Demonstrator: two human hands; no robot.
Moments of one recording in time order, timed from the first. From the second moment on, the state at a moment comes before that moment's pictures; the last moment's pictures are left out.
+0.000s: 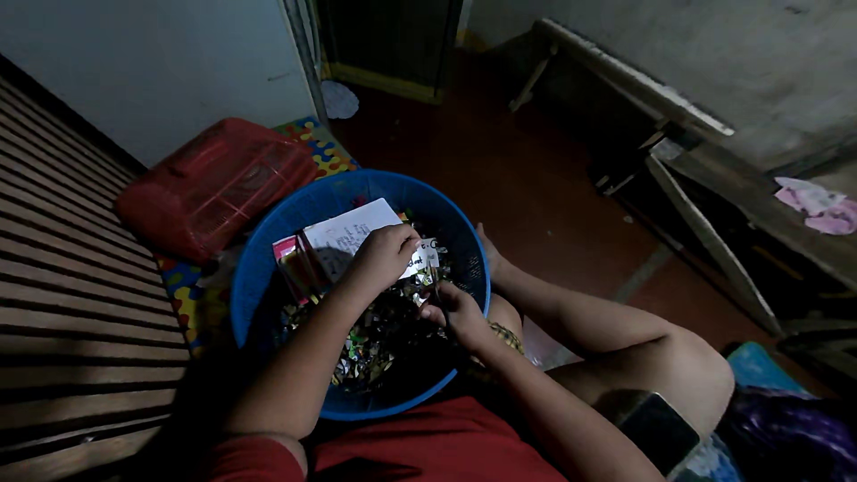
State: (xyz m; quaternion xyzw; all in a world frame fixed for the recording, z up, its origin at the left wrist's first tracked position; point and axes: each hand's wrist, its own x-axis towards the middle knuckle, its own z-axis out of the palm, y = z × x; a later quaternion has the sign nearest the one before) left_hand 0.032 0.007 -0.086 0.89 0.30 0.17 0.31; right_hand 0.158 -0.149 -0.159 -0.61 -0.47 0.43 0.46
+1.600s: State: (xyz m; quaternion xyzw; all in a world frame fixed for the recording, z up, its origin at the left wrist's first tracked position) left_hand 0.039 -0.004 -0.089 0.89 0.25 0.08 0.37; right_hand 0.159 -0.150 -0.161 -0.53 -0.38 0.53 0.54
